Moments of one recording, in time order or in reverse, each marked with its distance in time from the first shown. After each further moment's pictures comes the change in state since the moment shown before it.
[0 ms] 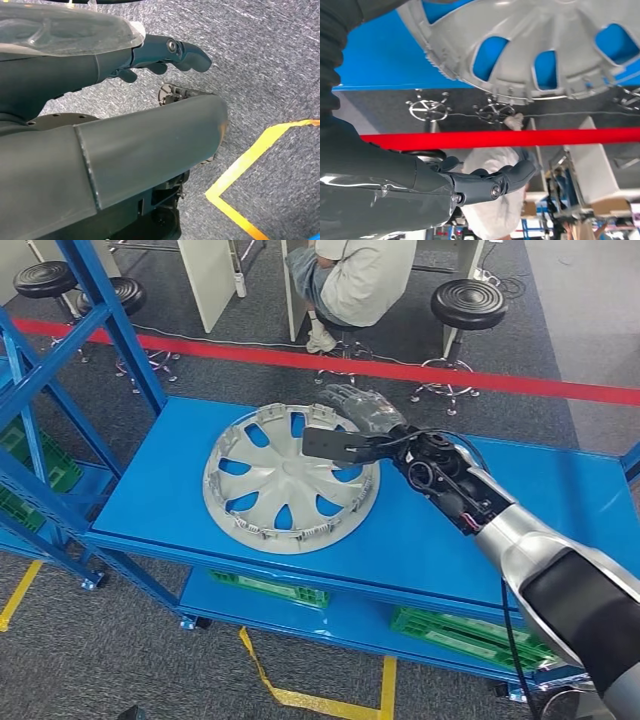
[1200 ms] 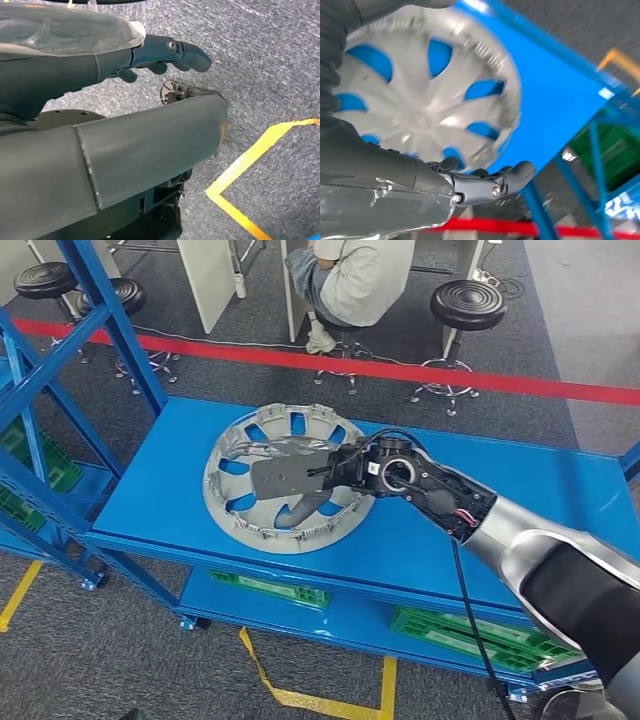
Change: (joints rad) left arm 0.008 -0.002 -0.001 0.000 0.025 0.004 -0.004; right arm -0.076 0.003 0.221 -0.262 -0.529 0.346 -0.023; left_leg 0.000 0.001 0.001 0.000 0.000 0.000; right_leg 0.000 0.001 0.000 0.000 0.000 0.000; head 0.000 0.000
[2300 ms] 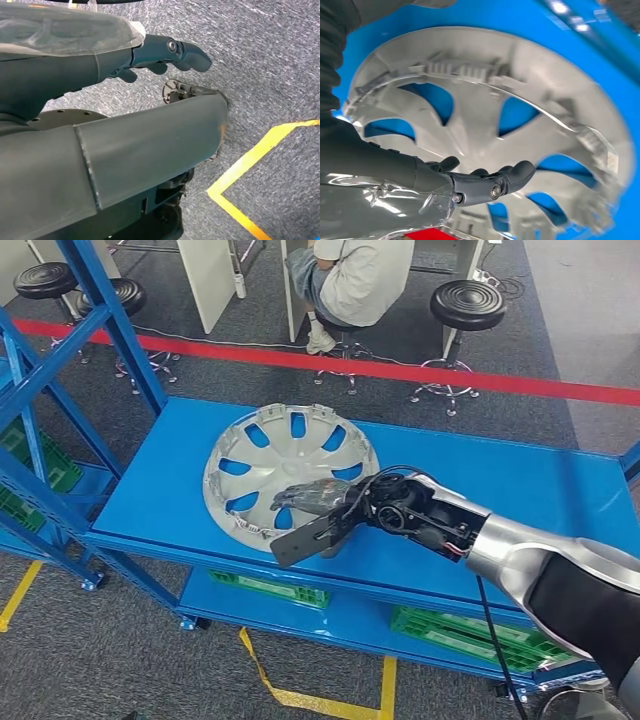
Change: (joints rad) left arm 0.005 0.000 -0.001 0.000 0.013 -0.003 0.004; right arm 0.020 -0.018 0.224 0.139 0.357 -0.050 -0.038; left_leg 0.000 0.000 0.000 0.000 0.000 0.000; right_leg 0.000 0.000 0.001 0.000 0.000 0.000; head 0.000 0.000
